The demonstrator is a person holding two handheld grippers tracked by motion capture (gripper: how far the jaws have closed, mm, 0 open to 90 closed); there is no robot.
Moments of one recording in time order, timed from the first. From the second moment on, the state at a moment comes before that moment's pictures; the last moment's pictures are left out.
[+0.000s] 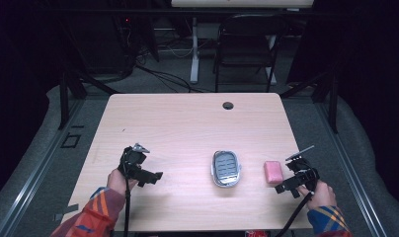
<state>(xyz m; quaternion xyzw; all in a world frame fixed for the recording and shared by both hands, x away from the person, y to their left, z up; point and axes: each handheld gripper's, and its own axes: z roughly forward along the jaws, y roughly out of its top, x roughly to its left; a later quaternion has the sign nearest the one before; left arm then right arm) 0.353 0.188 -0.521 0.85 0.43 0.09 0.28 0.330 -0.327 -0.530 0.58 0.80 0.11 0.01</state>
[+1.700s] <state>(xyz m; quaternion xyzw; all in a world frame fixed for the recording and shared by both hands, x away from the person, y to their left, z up) 0.354 0.188 -0.528 0.87 0.41 0.07 0.26 0.377 -0.307 -0.517 0.62 0.78 0.11 -0.02</state>
